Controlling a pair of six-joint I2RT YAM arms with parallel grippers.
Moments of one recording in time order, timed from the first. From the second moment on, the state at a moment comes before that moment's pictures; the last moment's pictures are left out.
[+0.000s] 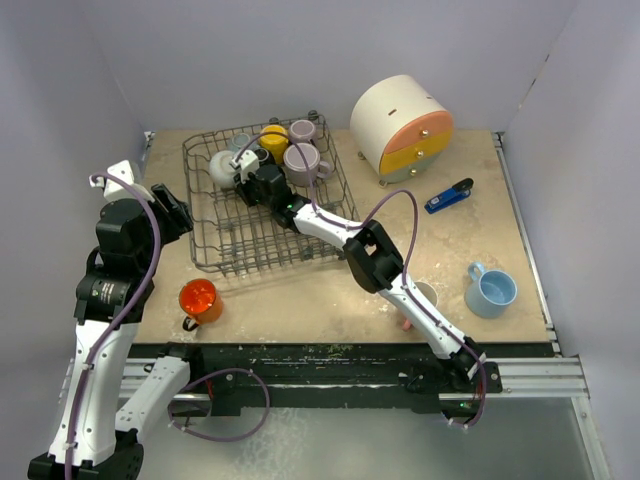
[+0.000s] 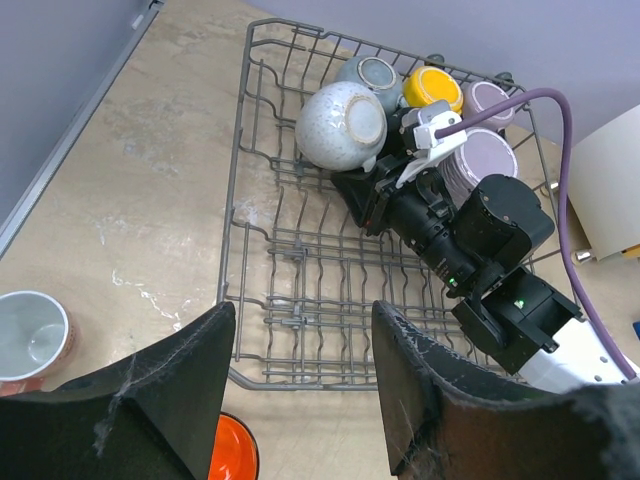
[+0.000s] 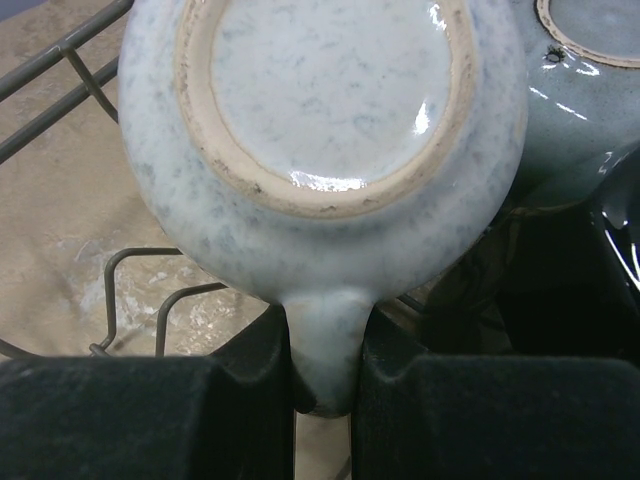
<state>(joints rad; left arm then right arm) -0.13 0.75 1.11 -0.70 -0.27 -0.41 0.81 2.78 2.38 0.18 -0.02 -0.04</state>
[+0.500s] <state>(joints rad) -0.13 0.75 1.12 -0.70 -0.27 -0.41 0.81 2.78 2.38 0.17 -0.02 -0.02</state>
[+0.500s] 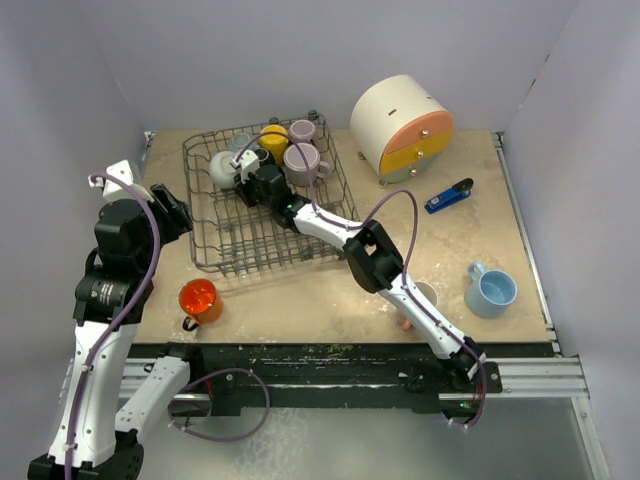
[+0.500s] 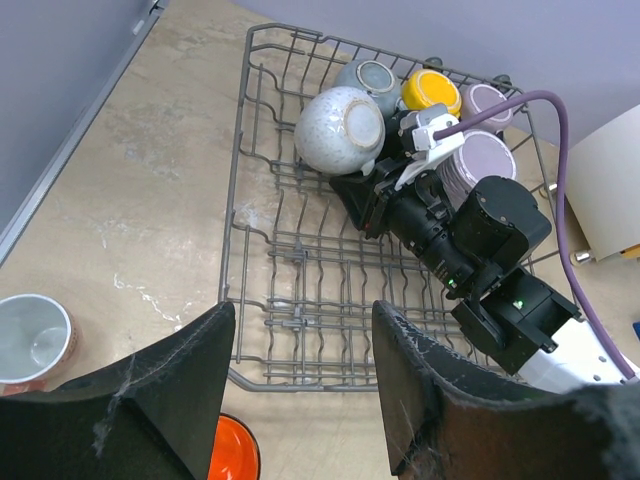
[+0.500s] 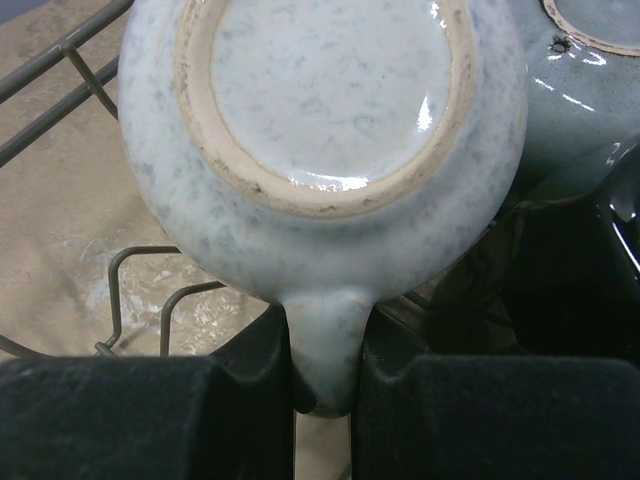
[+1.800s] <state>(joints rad) -0.13 0.77 1.12 -0.67 -0.27 -0.40 0.81 2.78 2.37 0.21 -0.07 0.01</state>
